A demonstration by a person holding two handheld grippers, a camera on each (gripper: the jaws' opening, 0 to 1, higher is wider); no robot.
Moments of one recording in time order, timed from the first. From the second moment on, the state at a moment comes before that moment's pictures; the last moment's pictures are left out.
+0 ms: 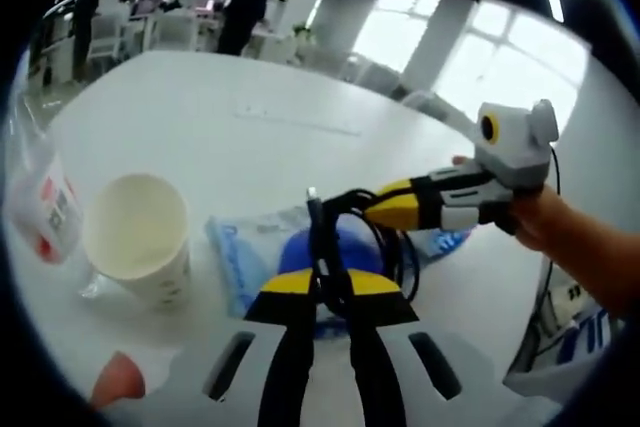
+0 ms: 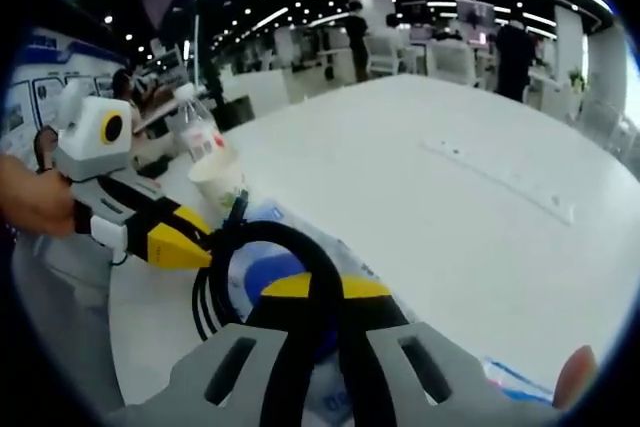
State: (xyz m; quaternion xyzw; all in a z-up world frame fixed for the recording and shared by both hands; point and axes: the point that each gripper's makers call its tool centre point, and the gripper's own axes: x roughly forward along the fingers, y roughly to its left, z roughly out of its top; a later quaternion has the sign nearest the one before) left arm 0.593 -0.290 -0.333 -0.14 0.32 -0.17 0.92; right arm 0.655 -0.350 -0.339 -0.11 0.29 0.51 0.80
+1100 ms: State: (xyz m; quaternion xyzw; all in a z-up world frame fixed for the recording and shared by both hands) left arm 0.545 -0.333 -0.285 -0.11 0.29 -0.25 0.92; right arm 0.599 -0.400 -0.287 -0.12 0.26 0.47 0.83
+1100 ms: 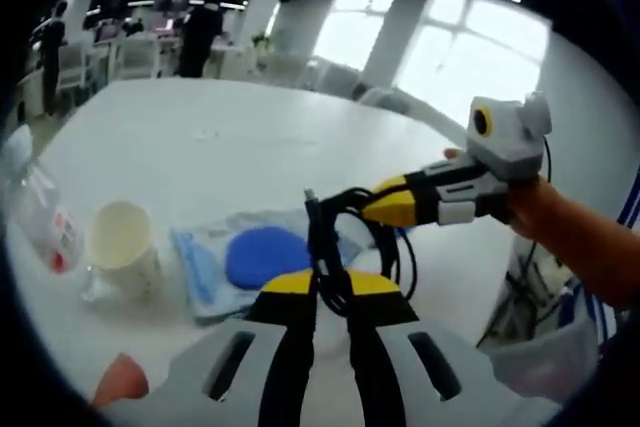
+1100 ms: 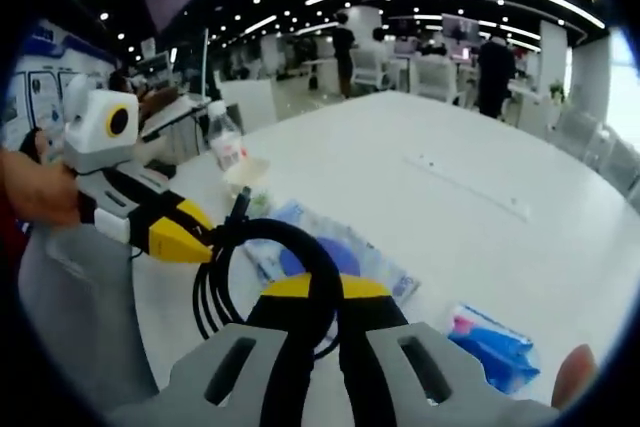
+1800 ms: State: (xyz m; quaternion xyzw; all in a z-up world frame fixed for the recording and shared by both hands) left arm 0.504 -0.380 -0.282 -0.09 0.30 -0.31 0.90; right arm 0.548 -0.453 -0.283 -0.11 0.27 0.42 0.86
